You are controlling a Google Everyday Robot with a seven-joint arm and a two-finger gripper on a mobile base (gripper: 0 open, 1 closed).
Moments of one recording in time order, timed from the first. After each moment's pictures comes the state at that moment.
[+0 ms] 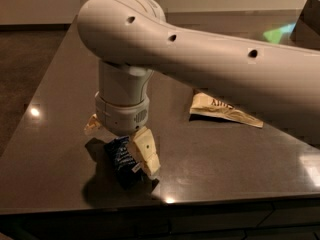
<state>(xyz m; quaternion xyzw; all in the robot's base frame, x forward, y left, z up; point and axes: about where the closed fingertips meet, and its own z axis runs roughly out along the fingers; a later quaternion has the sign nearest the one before) 0.401 0.082 0.833 -0.95 0.31 0.10 0.05</state>
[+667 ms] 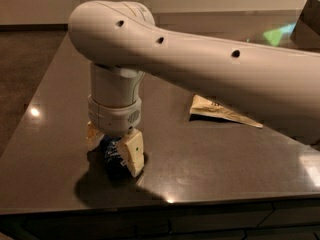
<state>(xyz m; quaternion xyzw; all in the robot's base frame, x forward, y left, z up) 0.403 0.090 0.824 -0.95 0.28 0.11 0.04</state>
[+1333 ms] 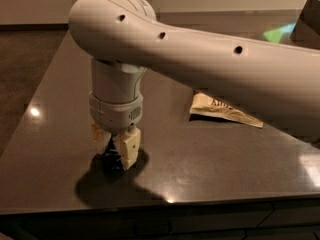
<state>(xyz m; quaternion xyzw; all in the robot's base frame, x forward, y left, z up) 0.403 0.090 0.833 -0.95 0.28 0.11 0.04</state>
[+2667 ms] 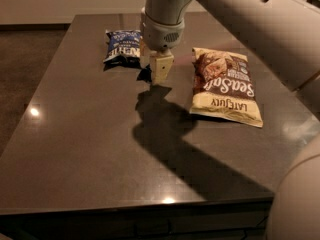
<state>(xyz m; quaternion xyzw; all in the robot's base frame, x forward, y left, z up) 0.600 0.016 0.911 -0.85 0.51 -0.01 0.13</state>
